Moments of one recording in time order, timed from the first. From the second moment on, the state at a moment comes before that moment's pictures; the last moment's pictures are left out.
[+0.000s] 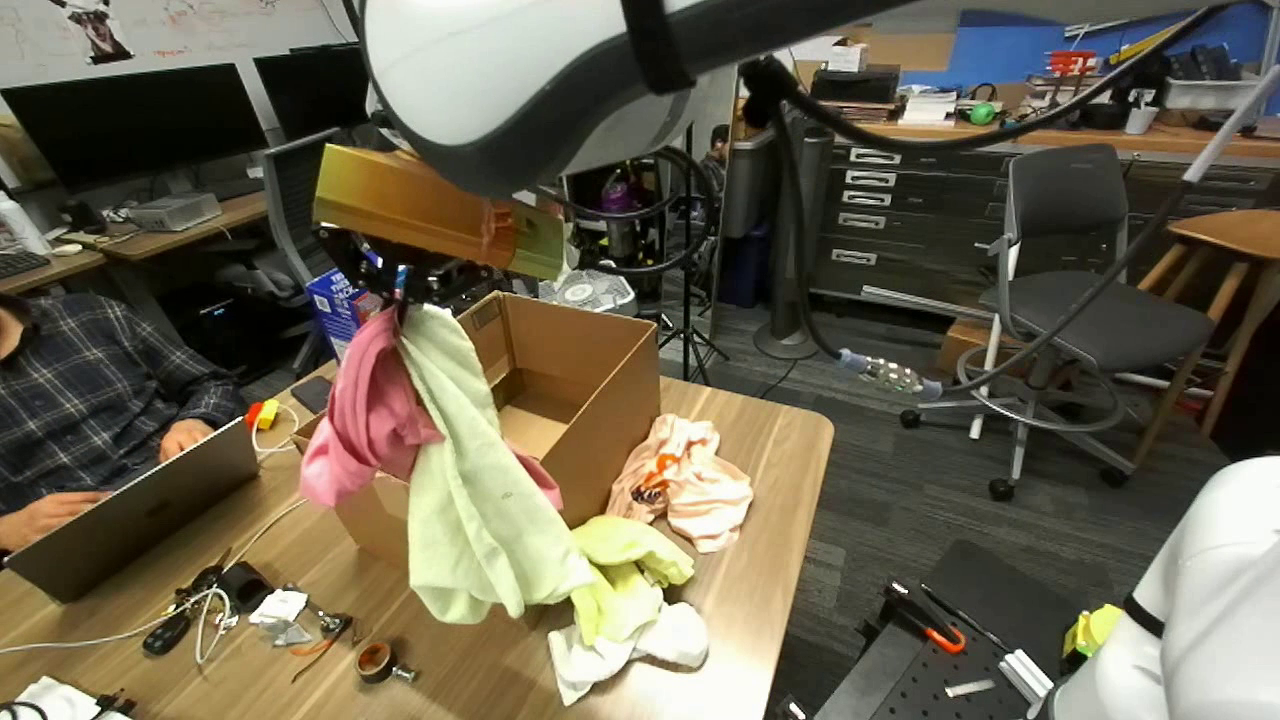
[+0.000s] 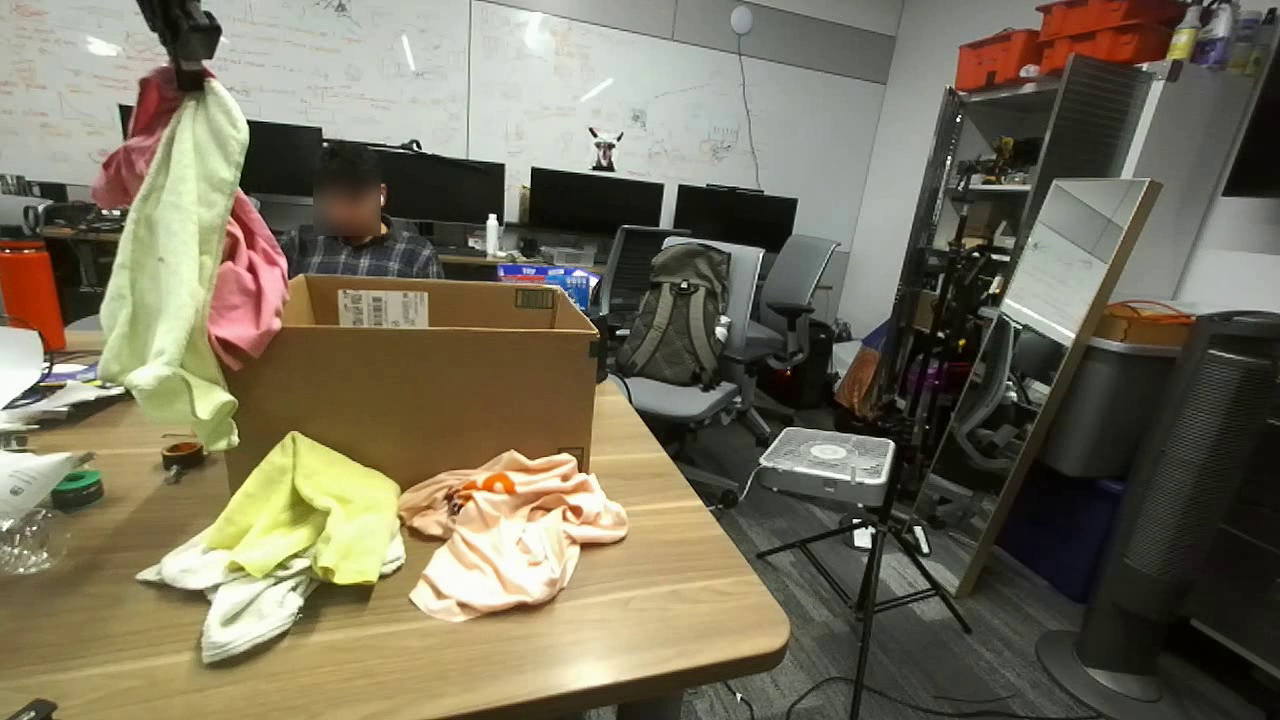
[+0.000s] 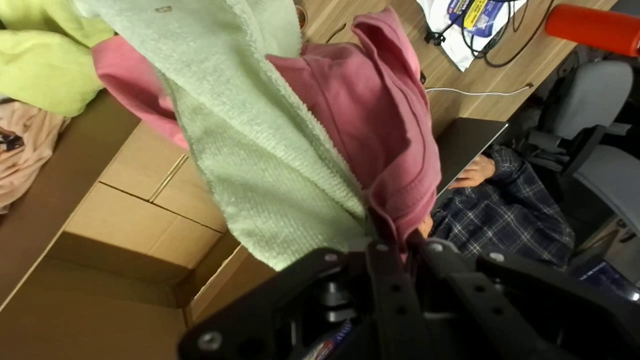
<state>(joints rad) 0.14 -0.16 0.36 -2.01 0.17 2.42 0.79</state>
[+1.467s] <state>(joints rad) 0.18 0.09 0.26 -1.58 0.18 2.24 1.00</state>
